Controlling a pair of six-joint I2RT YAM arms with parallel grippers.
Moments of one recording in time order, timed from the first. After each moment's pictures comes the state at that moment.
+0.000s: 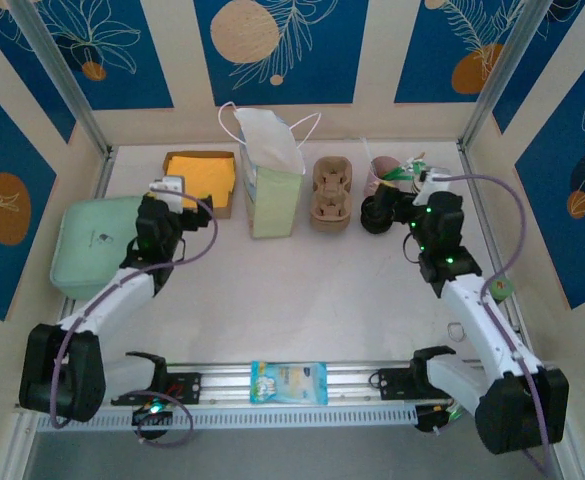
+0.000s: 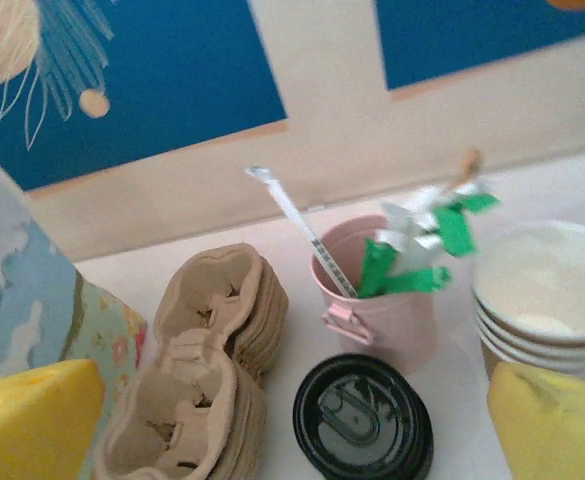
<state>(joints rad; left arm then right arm) -0.21 1.20 0.69 0.26 -0.11 -0.07 0.11 0.98 0.75 -0.05 0.02 0.34</state>
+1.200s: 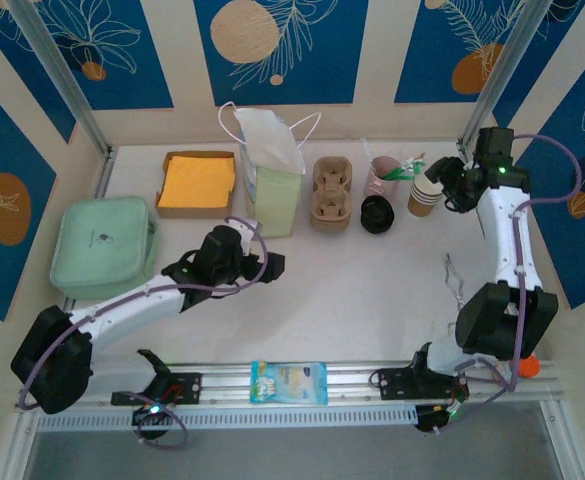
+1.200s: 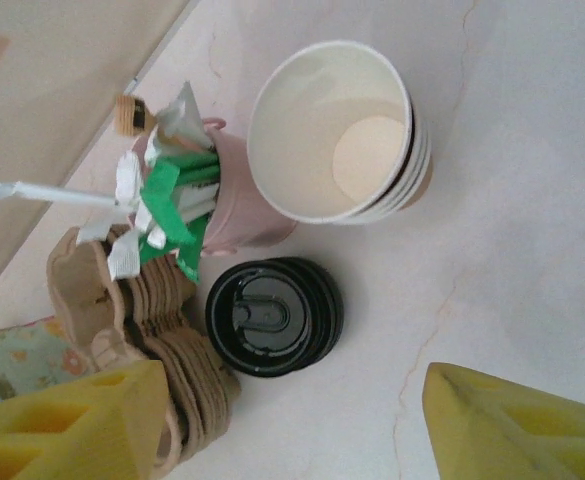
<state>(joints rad) -0.72 1.25 0.69 -0.05 0.05 -0.42 -0.22 1.51 1.51 -0.93 -0.19 0.61</state>
